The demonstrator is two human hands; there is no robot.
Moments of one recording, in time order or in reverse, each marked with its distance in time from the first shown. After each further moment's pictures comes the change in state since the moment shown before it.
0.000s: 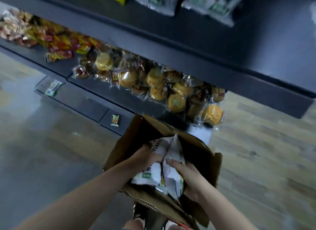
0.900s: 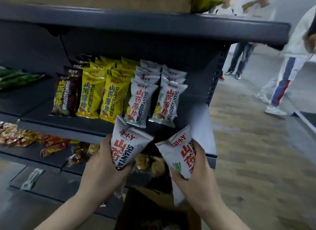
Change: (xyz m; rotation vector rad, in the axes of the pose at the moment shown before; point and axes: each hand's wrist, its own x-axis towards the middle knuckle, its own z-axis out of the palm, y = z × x) left_hand -0.203 0.115 -0.154 0.225 0.849 0.830; right_hand -0.206 -0.161 0.038 -0.514 0.652 -0.984
